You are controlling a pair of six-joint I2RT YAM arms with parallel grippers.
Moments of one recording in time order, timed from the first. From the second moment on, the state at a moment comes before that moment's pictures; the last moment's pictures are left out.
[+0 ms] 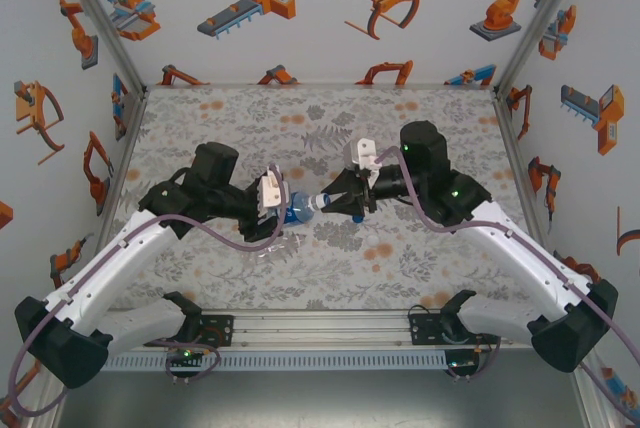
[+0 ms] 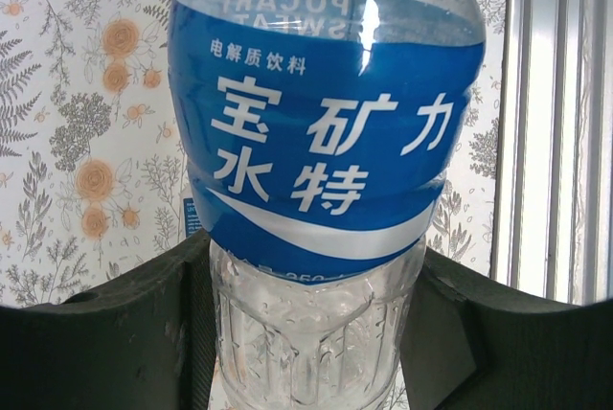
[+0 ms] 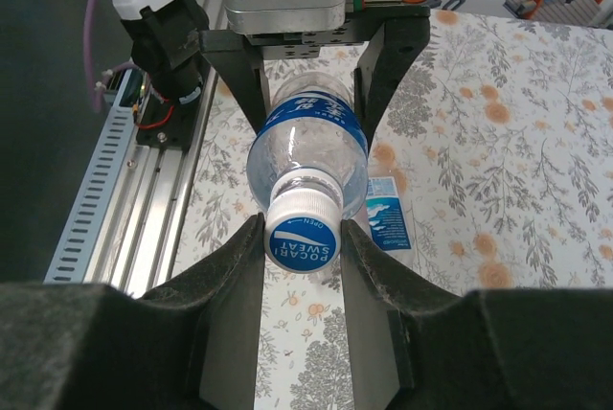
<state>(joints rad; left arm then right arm) -0.65 1.07 1.03 -0.75 0.61 0.72 0.68 1.13 1.10 -0.29 -0.95 -0.39</state>
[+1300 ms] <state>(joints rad) -0.65 1.14 1.00 -0.60 0.48 0.68 0.70 1.17 1.07 -0.30 -0.40 0.98</state>
